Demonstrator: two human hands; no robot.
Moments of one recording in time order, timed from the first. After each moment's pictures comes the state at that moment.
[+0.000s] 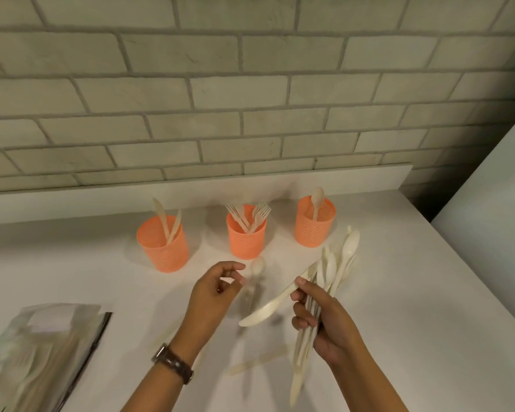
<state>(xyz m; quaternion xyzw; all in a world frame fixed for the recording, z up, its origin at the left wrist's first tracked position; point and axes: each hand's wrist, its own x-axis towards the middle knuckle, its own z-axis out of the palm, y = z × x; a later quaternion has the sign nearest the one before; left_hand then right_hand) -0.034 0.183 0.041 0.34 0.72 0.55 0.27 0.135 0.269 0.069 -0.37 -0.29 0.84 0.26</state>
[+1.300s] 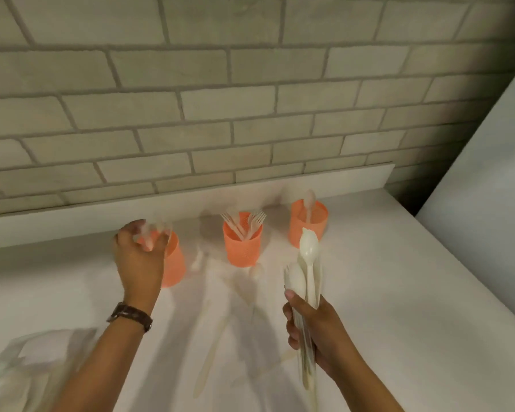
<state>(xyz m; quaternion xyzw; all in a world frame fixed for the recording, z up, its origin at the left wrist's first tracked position) -0.149 0.195 0.065 0.22 0.80 0.57 0.00 0.128 0.245 0.063 -0.42 -0.43 0.76 0.25</state>
